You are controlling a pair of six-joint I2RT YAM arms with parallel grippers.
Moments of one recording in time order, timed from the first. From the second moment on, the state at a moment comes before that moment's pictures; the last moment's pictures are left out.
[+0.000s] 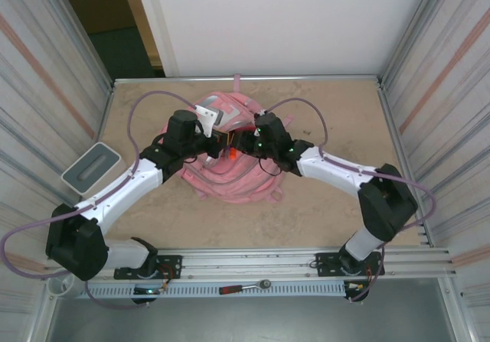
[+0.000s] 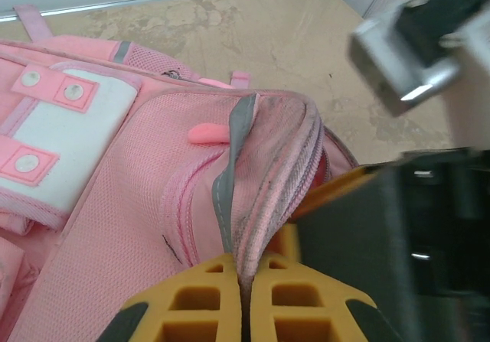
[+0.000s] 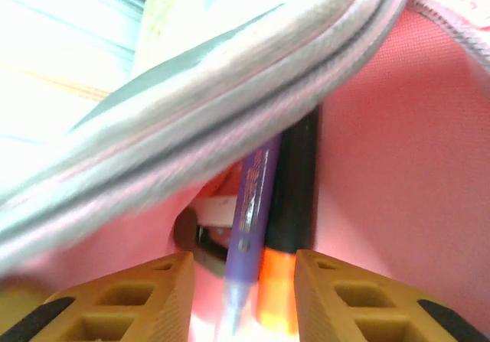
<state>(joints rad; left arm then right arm) -0.53 1.30 0.98 -0.19 0.23 -0.16 0.74 1.57 1.08 -0.07 -0.09 0.88</state>
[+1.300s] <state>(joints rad) -0.41 1.13 0.73 -0.15 0.14 -0.32 0.68 1.56 1.07 -0.25 0.07 0.53</state>
